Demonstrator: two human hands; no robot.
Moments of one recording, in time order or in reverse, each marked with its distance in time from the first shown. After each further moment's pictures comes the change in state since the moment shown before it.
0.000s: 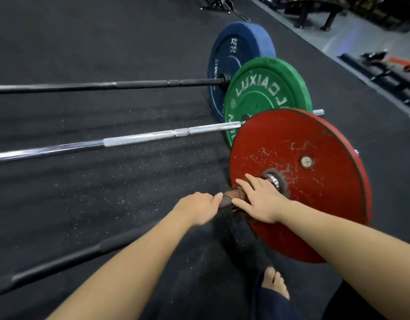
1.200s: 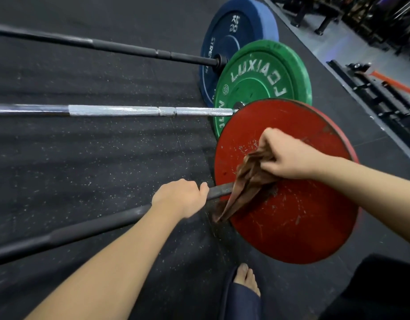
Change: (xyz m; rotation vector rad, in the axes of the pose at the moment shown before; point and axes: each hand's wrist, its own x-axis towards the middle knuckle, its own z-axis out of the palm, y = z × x) left_hand 0.011 0.005 0.012 0.022 0.157 -0.056; right_hand -0.012 0.052 -0.105 0.064 0.279 -0.101
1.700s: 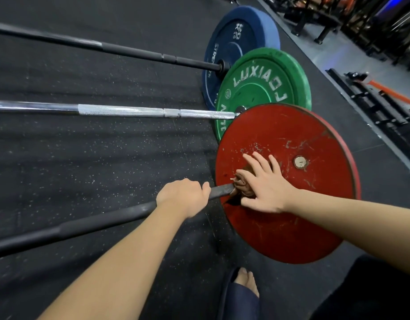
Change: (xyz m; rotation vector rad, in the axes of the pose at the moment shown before) left_hand -0.007 0.001 -0.002 0.057 0.036 0.017; right_hand -0.015 -0.005 0.087 -0.434 -0.100 -0.067
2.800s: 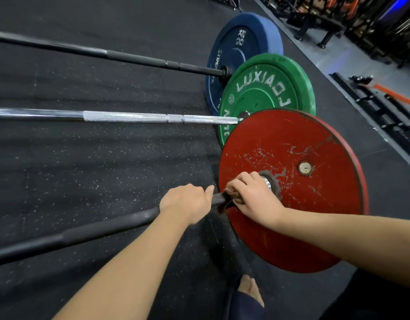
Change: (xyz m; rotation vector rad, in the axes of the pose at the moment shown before) left_hand 0.000 0.000 0.000 -0.023 0.004 -0.017; right_hand 0.017 -0.036 0.027 0.269 0.418 -0.106
